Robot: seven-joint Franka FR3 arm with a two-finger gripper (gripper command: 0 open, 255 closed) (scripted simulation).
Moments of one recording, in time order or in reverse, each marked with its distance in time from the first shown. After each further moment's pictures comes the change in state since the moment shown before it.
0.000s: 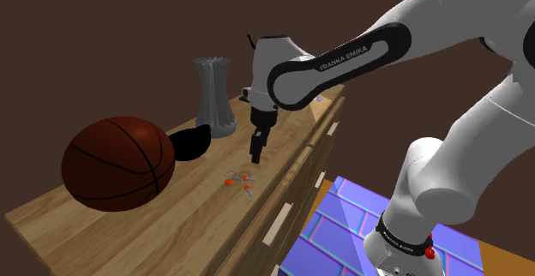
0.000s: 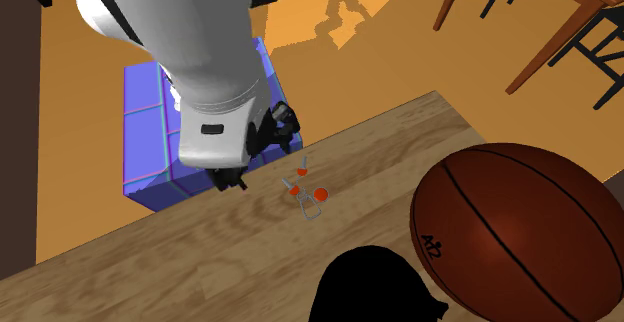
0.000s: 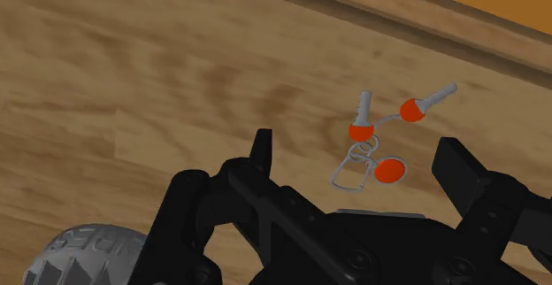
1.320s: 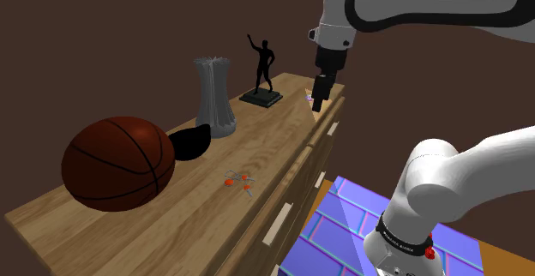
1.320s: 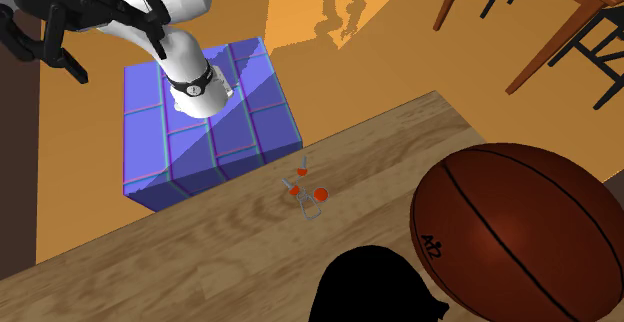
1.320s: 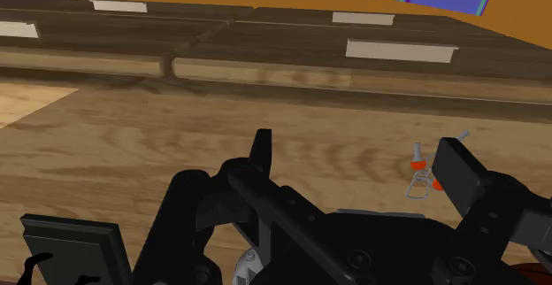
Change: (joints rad) arm -0.146 -0.480 -0.108 0.061 -0.105 -0.569 0.059
